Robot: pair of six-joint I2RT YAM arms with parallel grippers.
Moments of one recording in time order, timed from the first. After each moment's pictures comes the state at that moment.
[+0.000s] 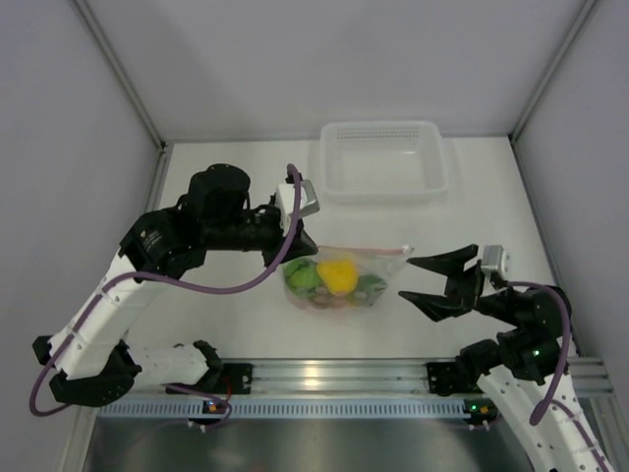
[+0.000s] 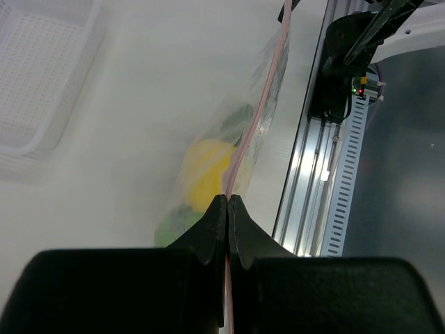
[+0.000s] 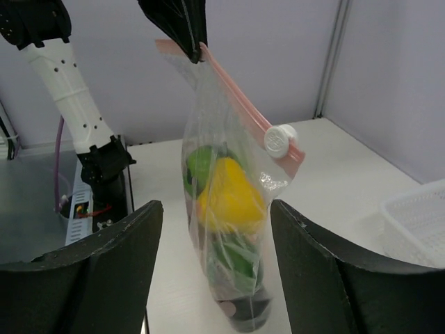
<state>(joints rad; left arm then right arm) -0.87 1.19 1.71 -1.02 0.39 0.16 0.35 0.25 0.52 0.12 -0.87 0.26</state>
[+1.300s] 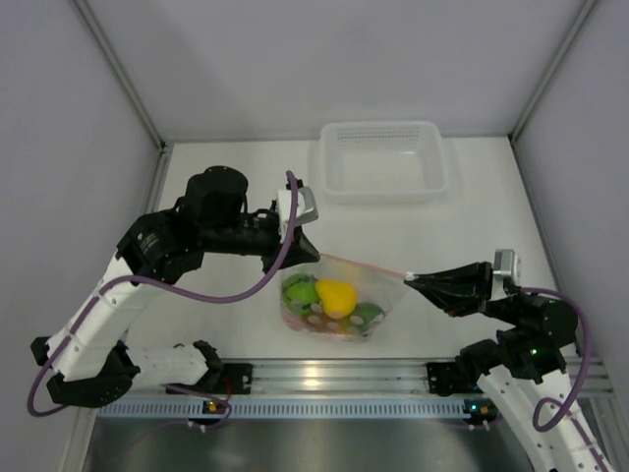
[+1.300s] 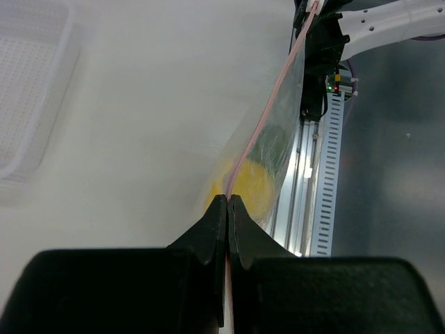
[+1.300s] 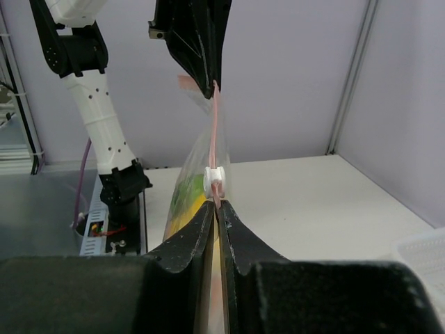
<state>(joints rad) -0.89 1.17 1.71 -1.02 0.47 0.18 0.35 0.24 0.50 0.32 -0.91 0.39</state>
